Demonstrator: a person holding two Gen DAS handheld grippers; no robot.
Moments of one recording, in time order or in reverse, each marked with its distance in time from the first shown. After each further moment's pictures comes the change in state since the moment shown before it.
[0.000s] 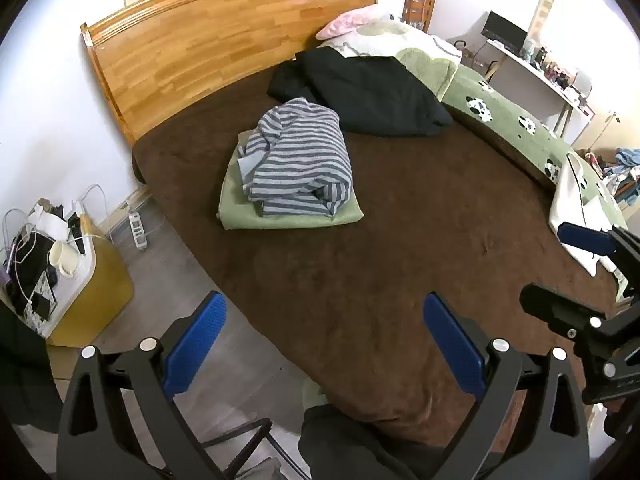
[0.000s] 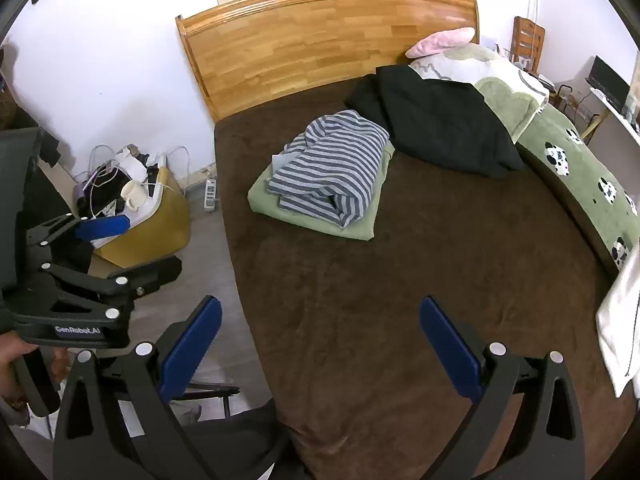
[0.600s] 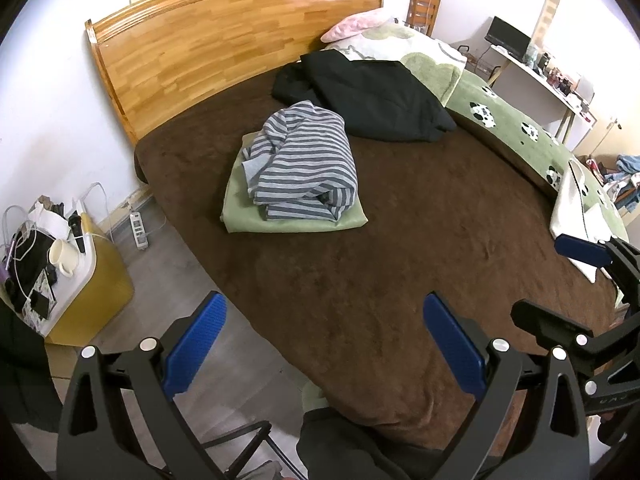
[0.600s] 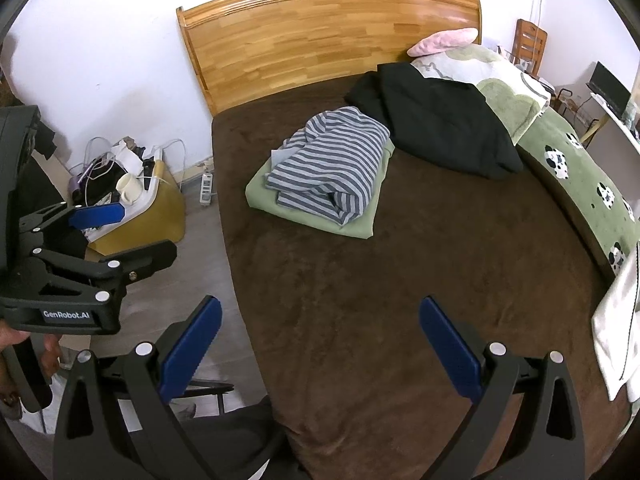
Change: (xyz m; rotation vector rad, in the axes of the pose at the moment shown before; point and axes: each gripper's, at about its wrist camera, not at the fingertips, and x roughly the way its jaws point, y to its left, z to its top) left arm 0.002 0.012 0.004 -0.019 0.000 -0.007; right arm 0.006 0.007 0.001 -0.021 0.014 -0.023
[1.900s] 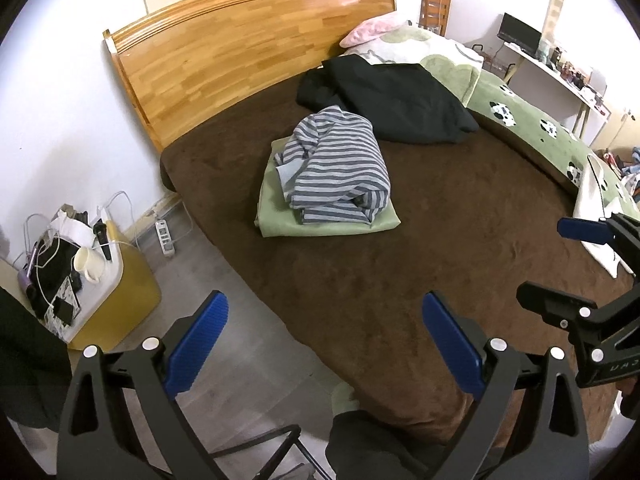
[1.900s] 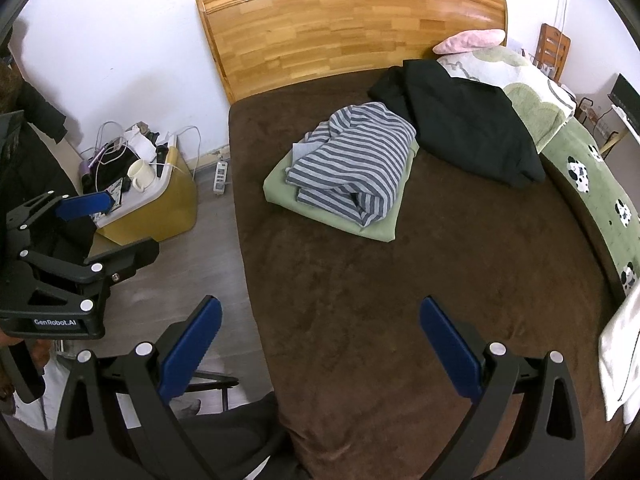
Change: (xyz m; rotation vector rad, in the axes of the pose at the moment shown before) left arm -0.007 0.022 -0.007 0.020 -0.029 0.098; right arm 0.024 0.016 0.020 -0.059 0.040 0.048
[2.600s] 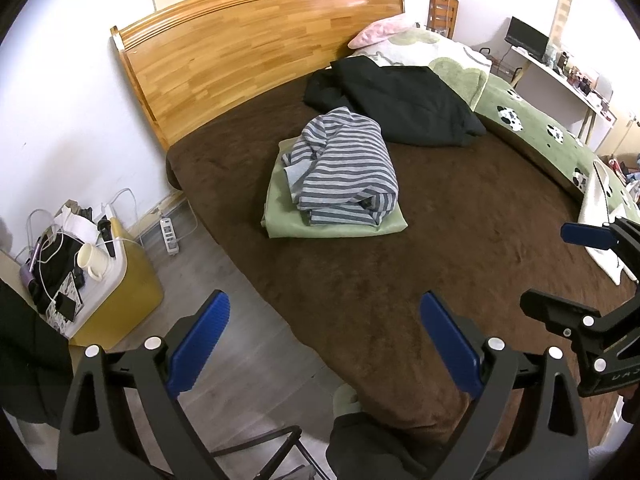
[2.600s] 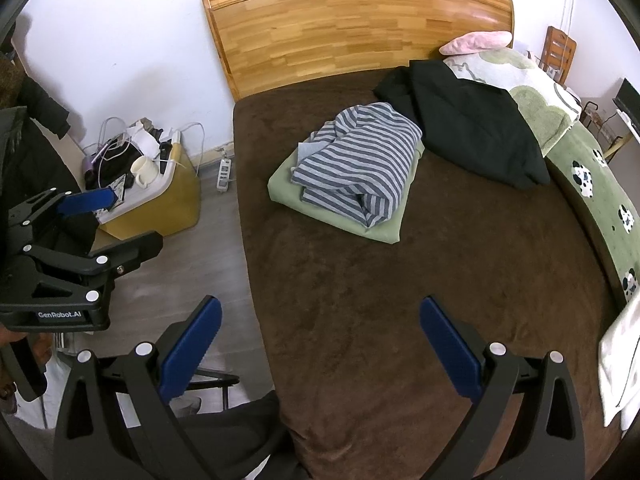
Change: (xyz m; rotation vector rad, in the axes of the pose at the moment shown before) left arm -0.001 0.002 0.001 -0.021 0.001 0.018; right arm 0.002 0.001 0.000 -0.019 0.007 0.011
